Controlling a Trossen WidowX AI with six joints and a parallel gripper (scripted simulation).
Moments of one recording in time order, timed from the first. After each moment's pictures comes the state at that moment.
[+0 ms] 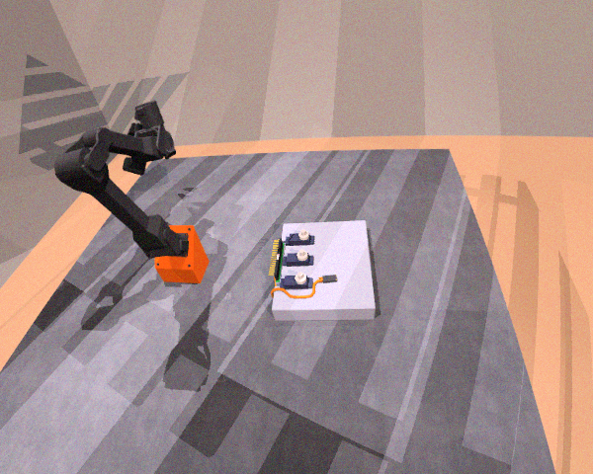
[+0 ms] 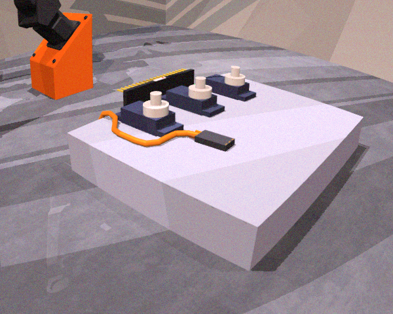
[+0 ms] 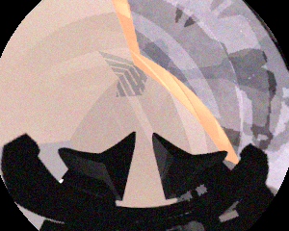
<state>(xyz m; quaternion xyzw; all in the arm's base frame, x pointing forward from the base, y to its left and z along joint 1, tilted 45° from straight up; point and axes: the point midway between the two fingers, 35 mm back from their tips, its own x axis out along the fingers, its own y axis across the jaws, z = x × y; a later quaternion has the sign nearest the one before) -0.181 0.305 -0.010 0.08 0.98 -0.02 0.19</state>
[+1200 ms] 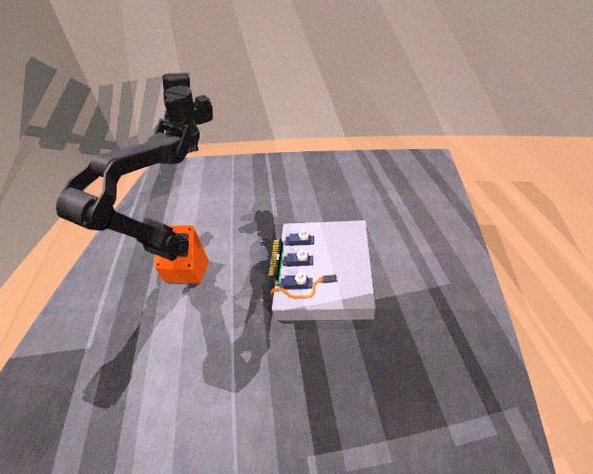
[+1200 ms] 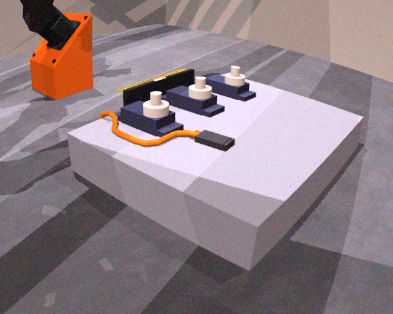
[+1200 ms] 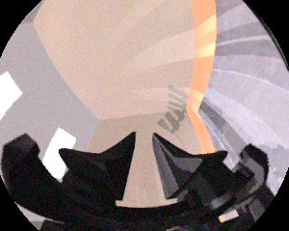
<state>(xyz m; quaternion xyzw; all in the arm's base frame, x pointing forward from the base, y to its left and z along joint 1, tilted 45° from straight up) 0.000 0.383 0.064 0.31 0.83 0.29 0.37</state>
